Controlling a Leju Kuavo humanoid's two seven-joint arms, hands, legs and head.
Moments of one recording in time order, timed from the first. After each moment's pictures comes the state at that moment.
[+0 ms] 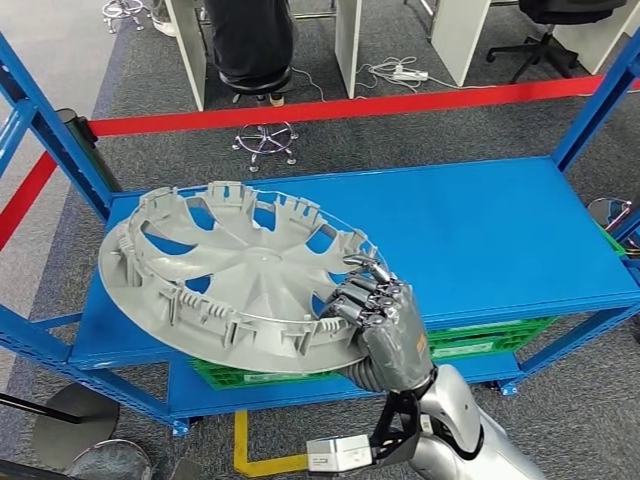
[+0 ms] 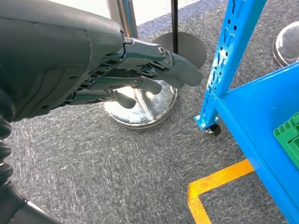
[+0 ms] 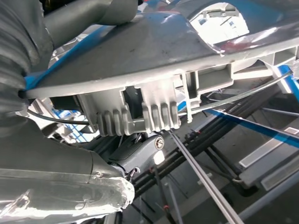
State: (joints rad) left arm -0.02 -0.13 0.48 -0.26 -0.72 0.29 -0.58; right arm -0.23 -0.18 0.73 -1.81 0.90 -0.56 -0.20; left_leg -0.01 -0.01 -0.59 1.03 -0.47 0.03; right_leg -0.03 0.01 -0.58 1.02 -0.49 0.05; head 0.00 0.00
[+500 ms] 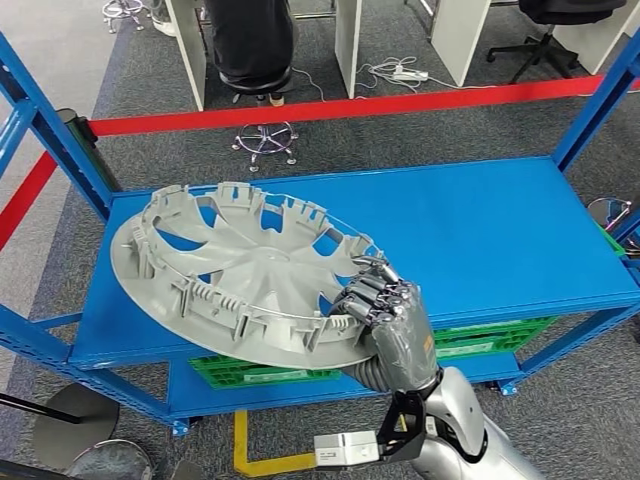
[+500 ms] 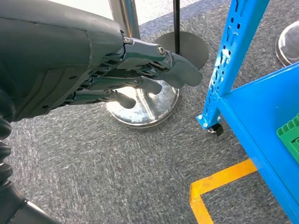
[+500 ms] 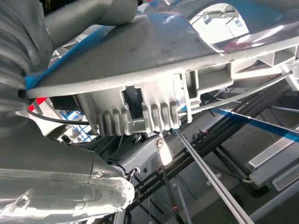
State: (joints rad) left arm -0.02 -0.13 0.48 -0.25 -0.72 0.30 -0.58; right arm -0.20 -0.18 0.71 -1.82 0.90 -0.56 -0.20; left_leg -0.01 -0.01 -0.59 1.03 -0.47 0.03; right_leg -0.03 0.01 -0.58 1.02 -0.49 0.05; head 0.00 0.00
